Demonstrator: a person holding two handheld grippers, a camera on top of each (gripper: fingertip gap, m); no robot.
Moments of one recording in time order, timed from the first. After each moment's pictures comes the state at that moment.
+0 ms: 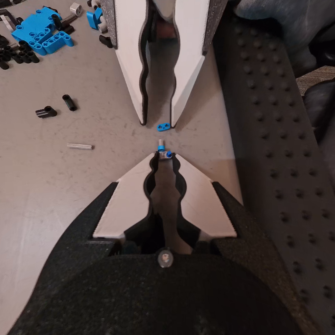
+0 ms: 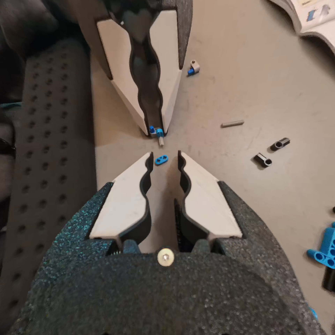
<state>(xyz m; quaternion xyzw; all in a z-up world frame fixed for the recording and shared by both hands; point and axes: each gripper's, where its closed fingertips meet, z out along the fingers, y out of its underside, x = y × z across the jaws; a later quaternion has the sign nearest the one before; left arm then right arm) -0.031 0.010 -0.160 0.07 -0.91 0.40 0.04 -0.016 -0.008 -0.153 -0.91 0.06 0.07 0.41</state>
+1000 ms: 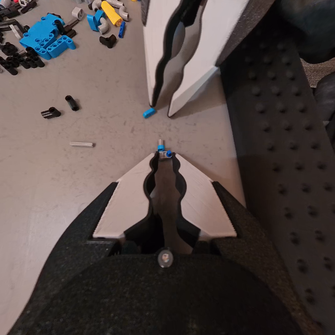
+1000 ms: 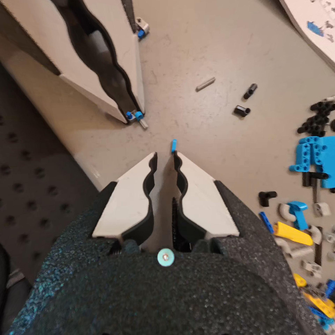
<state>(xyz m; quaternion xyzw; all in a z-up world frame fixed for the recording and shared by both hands) -0.033 0.015 -0.160 0.05 -0.91 0.40 0.01 -0.016 -0.028 -0.159 -0.93 0.23 -0.08 0.29</state>
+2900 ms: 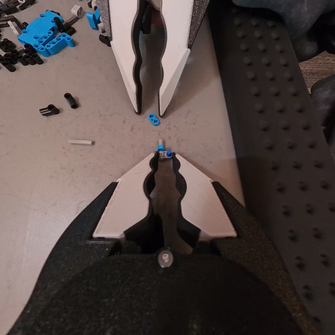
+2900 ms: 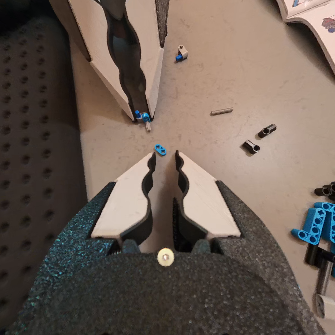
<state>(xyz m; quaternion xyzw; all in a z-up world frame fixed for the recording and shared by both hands) -0.033 0.016 -0.161 0.05 -0.91 0.40 0.02 -0.007 -0.020 -0.161 -0.92 0.07 0.03 0.39</state>
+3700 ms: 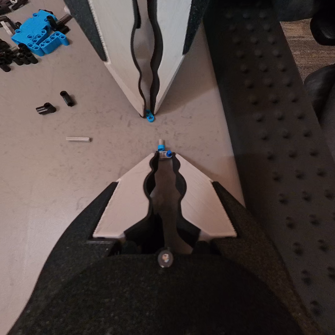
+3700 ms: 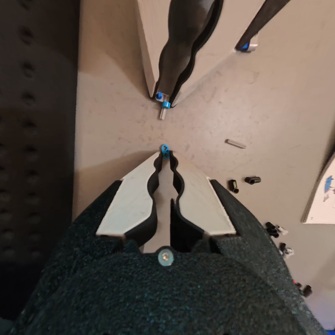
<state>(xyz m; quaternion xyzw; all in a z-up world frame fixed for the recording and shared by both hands) -0.036 0.023 -0.161 0.04 -0.91 0.40 0.03 -0.010 -0.017 -0.164 -0.97 -0.19 -0.02 0.16</state>
